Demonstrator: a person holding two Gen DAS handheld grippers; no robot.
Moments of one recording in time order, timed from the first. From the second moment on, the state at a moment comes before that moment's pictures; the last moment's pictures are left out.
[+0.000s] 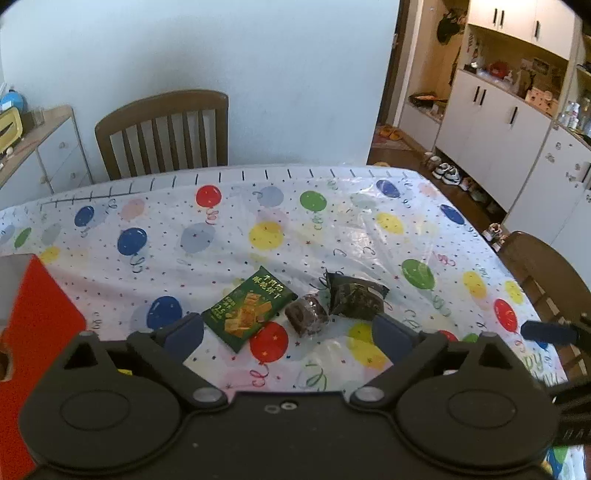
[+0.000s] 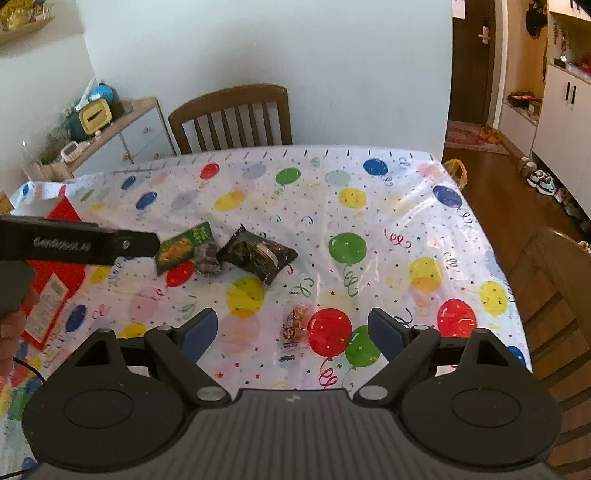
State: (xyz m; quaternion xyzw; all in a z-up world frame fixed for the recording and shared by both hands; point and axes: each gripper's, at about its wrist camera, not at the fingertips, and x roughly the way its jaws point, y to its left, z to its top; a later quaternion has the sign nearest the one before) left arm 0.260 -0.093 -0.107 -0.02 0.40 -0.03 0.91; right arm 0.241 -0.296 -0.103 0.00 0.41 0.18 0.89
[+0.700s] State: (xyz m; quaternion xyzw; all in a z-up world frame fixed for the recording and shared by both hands) left arm 0.322 -0.110 -0.168 -0.01 0.47 -0.02 0.88; right arm 0.272 -0.265 -0.158 -0.04 0.45 0.18 0.88
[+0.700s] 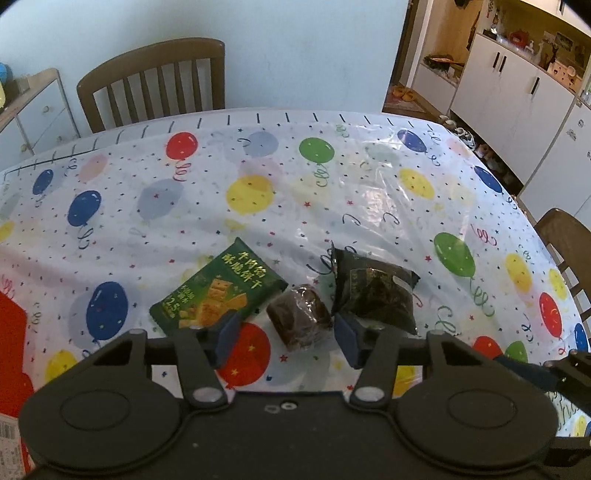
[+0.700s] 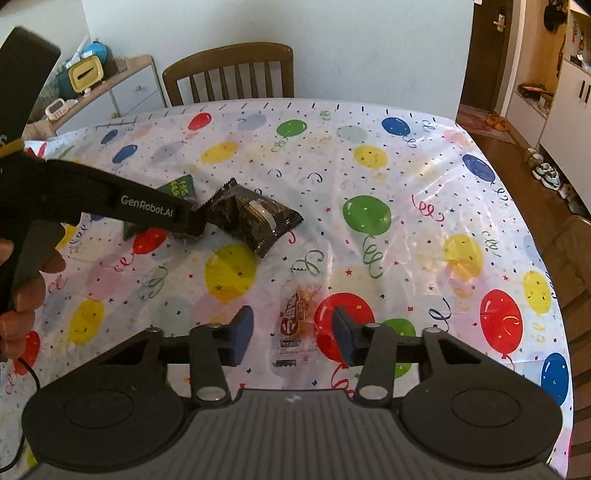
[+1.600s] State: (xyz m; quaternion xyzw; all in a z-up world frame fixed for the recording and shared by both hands) left arm 0.301 -0.098 -0.156 -0.03 0.47 -0.03 0.88; right arm 0.259 -0.262 -0.143 -0.03 0.43 0.18 0.88
